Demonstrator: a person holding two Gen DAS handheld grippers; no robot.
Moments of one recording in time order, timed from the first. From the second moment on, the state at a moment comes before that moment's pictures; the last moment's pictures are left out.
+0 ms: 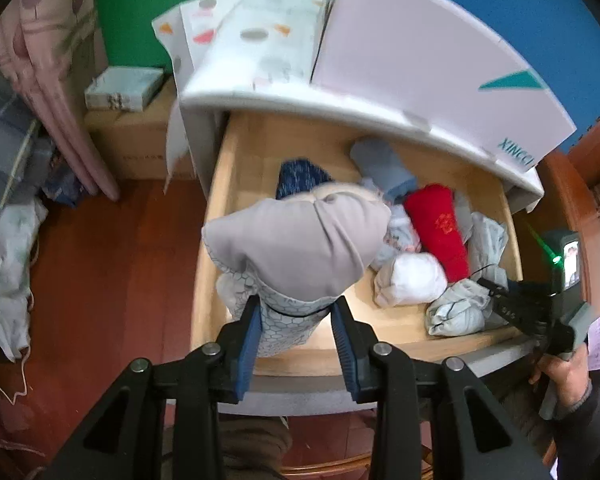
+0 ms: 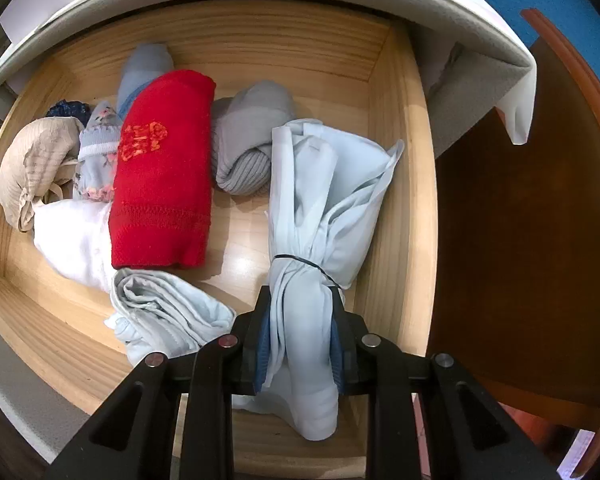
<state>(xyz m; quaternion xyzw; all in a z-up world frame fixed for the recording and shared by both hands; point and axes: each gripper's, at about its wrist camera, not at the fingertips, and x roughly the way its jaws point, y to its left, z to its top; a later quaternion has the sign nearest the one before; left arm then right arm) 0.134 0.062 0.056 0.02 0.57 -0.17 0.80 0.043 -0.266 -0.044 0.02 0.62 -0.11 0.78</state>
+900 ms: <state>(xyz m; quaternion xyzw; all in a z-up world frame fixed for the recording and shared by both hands) 0.260 -0.040 0.262 0.06 0.42 -0.26 0.87 0.046 -0.266 -0.046 0.02 0.62 -0.10 0.78</state>
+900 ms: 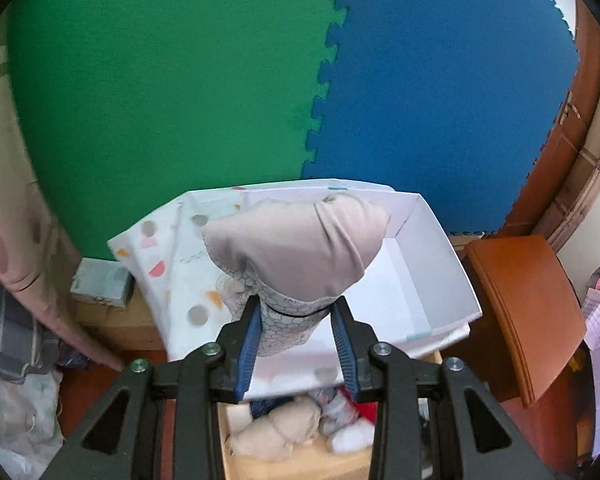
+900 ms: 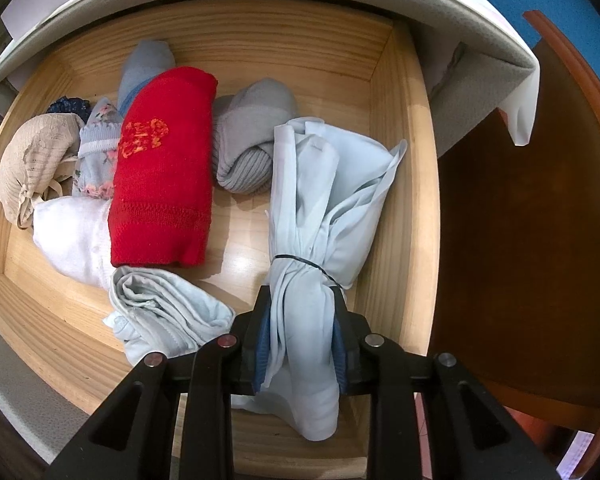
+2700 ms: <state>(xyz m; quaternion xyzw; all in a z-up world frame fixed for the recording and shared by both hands) 0.288 -0.071 0.161 0.07 0.48 -0.12 0.86 0.045 -0.260 -0.048 0.00 0.62 -0.10 0.78</state>
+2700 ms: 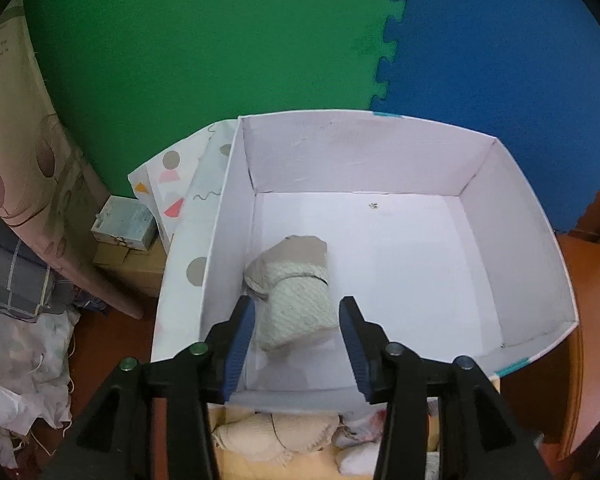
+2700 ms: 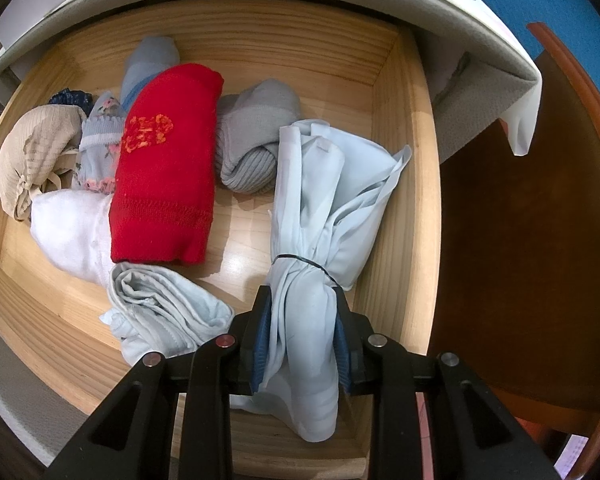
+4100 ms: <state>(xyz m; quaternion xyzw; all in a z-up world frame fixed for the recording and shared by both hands) 0.149 0.049 -0.014 0.12 0.52 -0.06 0.84 0.011 -0.286 0.132 0.07 0.52 -0.07 0.85</state>
